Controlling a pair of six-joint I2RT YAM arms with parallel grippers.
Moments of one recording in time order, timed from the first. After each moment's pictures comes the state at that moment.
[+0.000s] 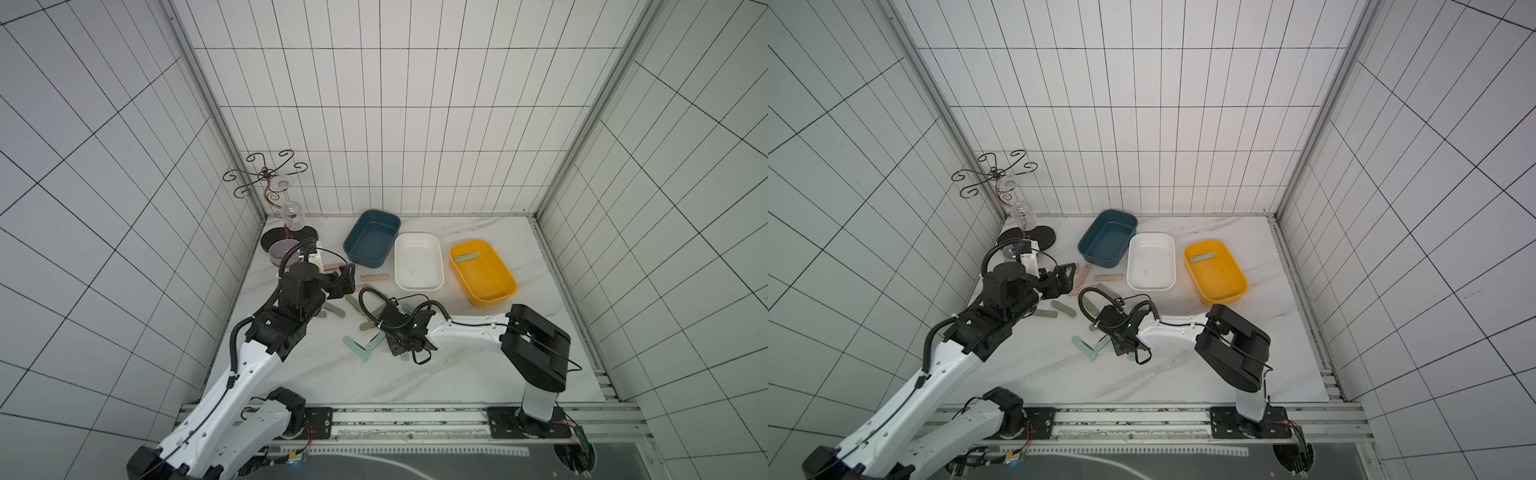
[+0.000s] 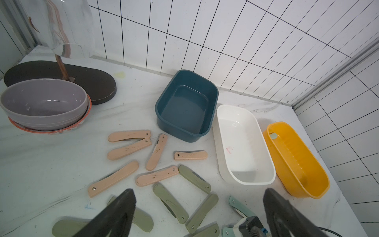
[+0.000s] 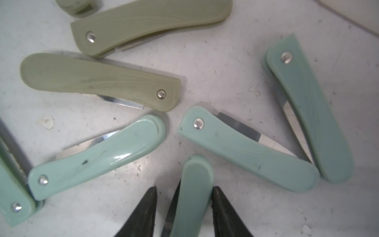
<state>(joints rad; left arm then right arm) -0.41 0.89 0.84 -0.37 -0.10 -0.47 1.12 1.86 1.13 -0.51 0.26 0.63</state>
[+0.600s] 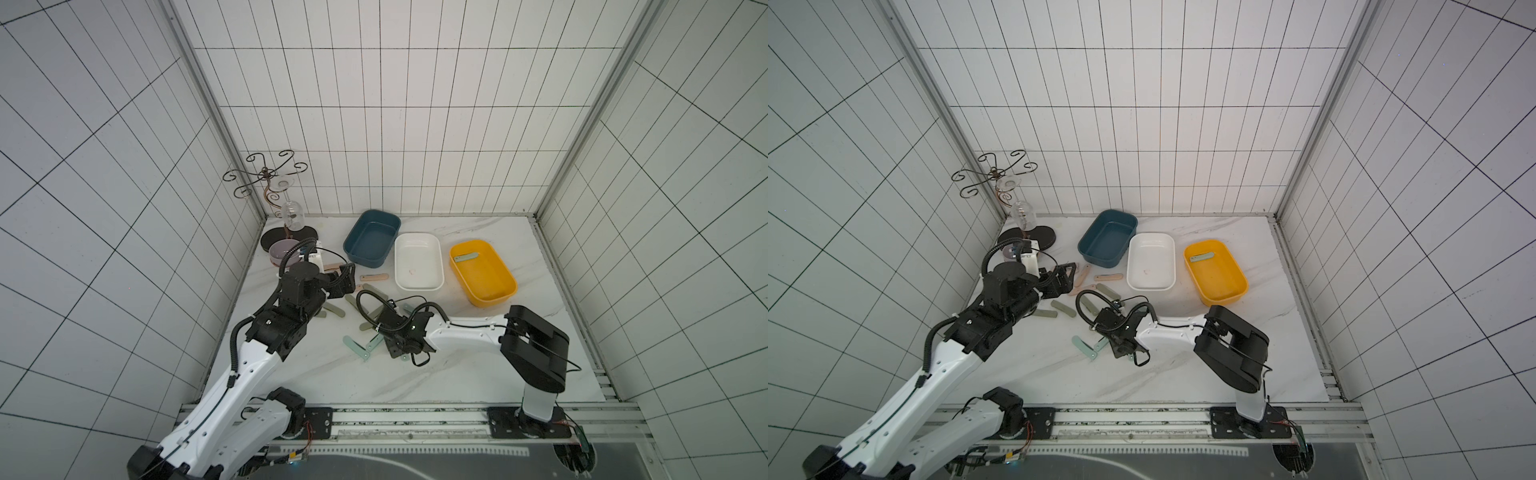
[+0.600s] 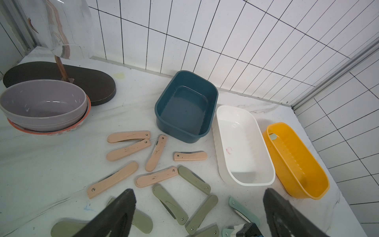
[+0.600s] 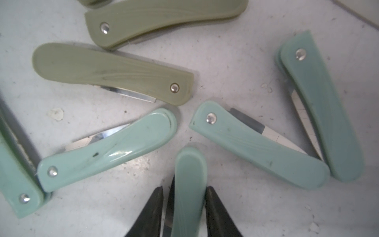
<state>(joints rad) -0.41 0.89 0.84 -0.37 -0.10 -0.47 1.13 1.86 1.13 -0.51 0.26 0.62</state>
